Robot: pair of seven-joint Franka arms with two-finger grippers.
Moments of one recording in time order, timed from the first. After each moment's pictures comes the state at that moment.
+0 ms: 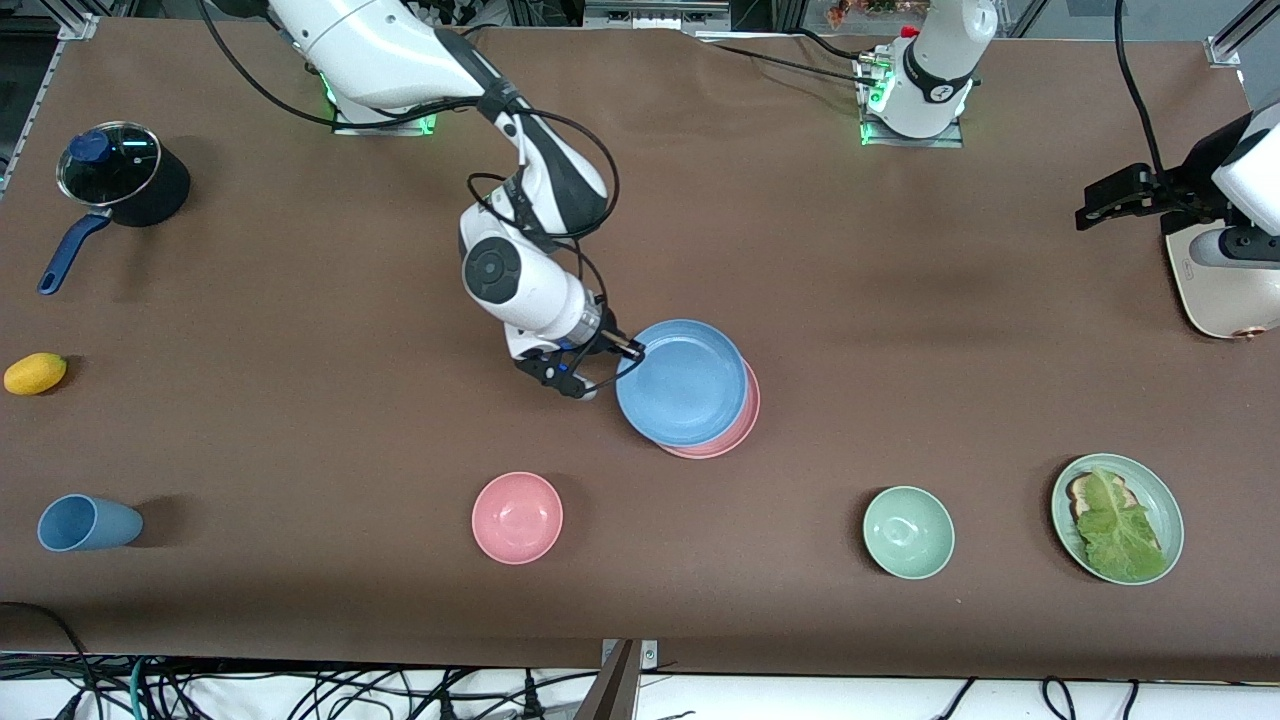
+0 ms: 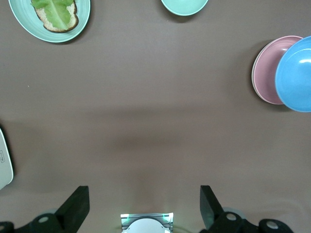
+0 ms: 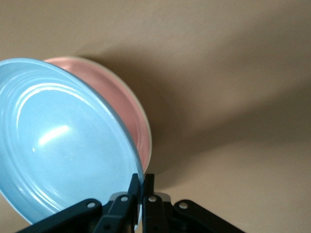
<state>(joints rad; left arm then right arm) 0.02 0.05 -0.01 -1.51 -0.06 1.37 0.01 0.53 0.69 0.19 -1.57 0.32 2.41 0.93</state>
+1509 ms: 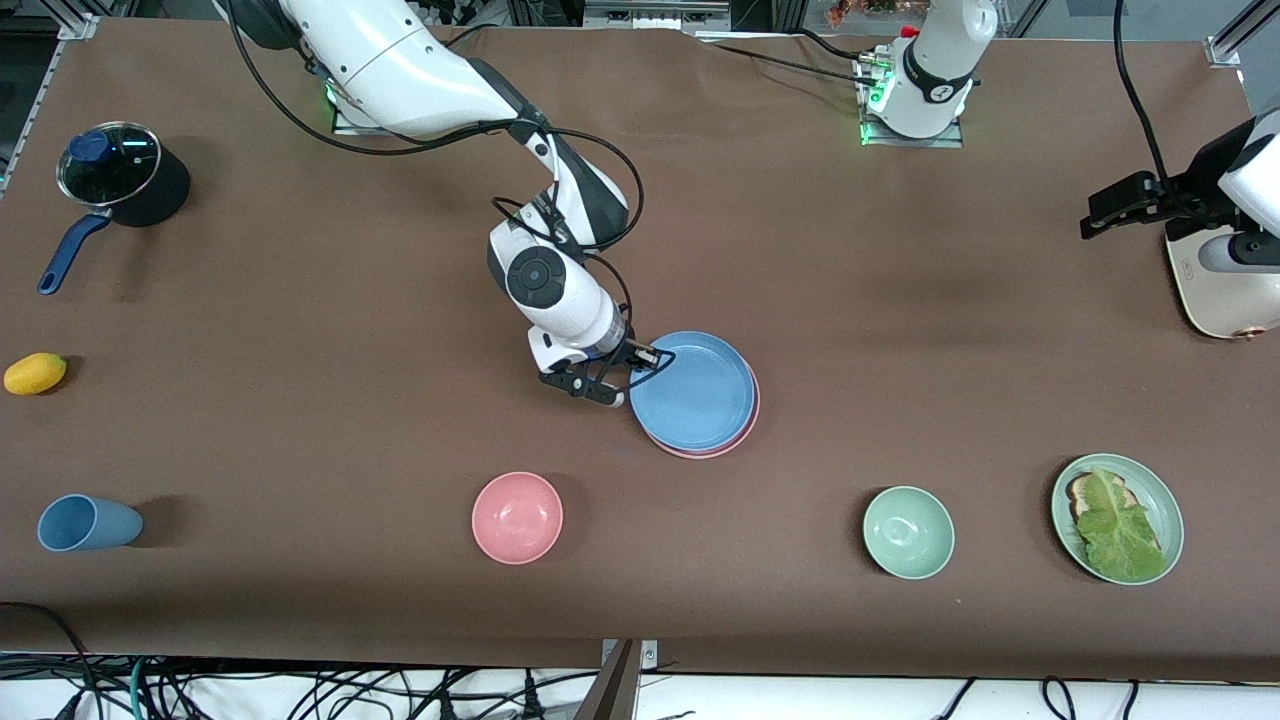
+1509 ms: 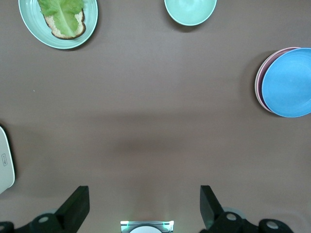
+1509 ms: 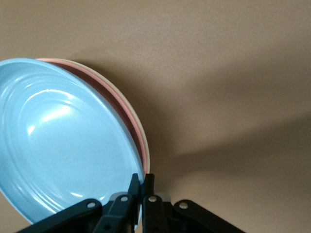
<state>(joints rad) 0.02 0.05 -0.01 -1.51 -0.05 1.41 -0.01 0.55 0.80 0.18 -1.48 0.16 2.46 0.93</state>
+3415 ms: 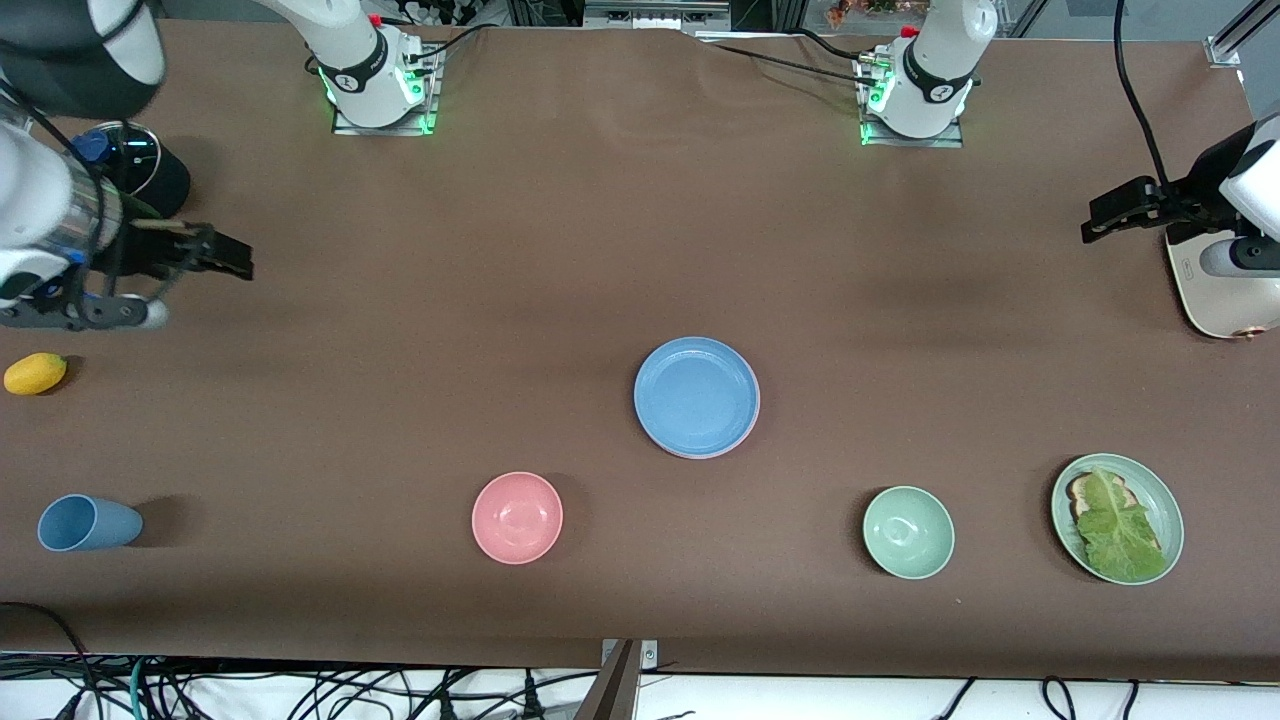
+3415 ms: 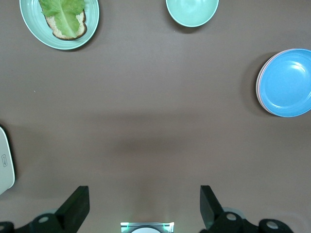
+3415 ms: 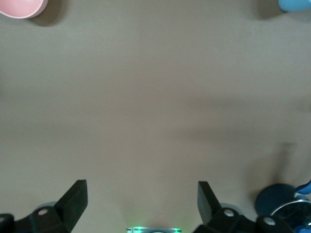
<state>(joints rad) 0.03 0.05 -0.01 -1.52 -0.05 1.42 -0.01 0.28 0.15 -0.22 -1.49 0.02 1.48 0.01</state>
